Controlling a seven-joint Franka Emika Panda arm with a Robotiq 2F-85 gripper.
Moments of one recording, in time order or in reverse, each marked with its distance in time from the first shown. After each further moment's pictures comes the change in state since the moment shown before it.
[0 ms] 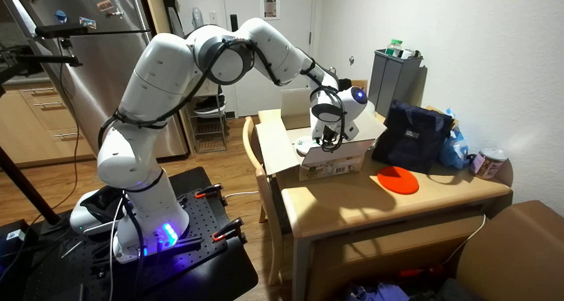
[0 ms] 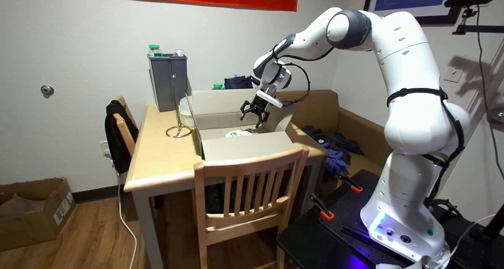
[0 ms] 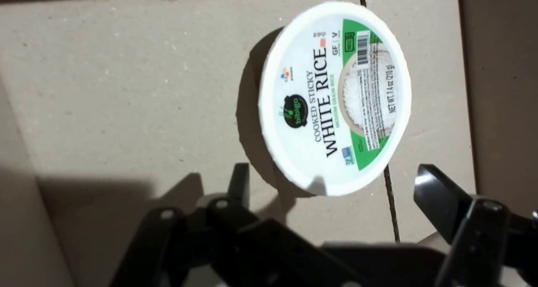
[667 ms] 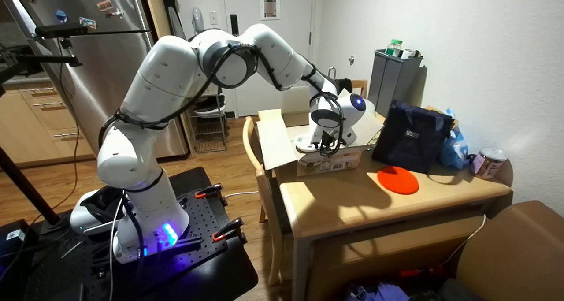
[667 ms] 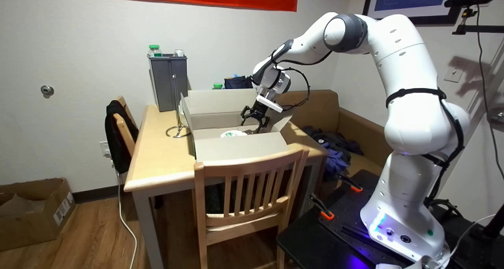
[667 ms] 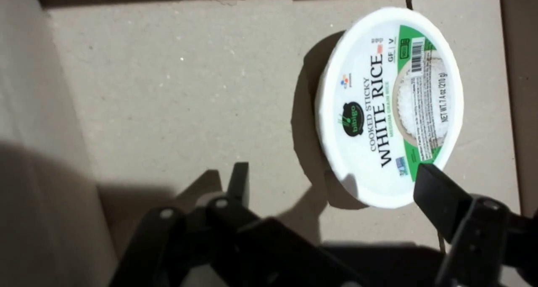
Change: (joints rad) arm 0.002 0.038 -0.001 -0.001 0.000 0.006 0.001
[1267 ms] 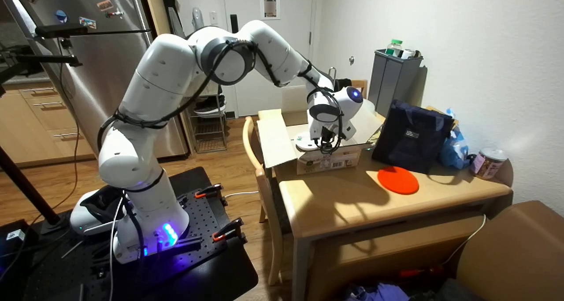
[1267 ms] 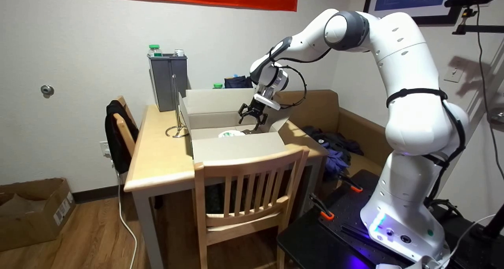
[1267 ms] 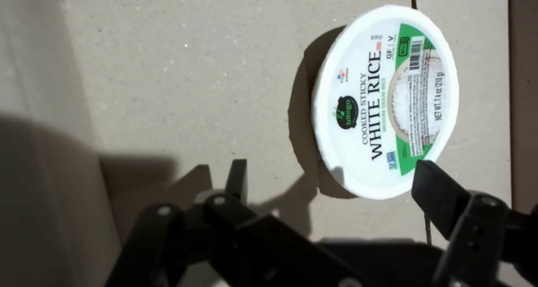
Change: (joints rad) arm 0.032 -0.027 -0.004 -0.004 -0.048 0.029 0.015
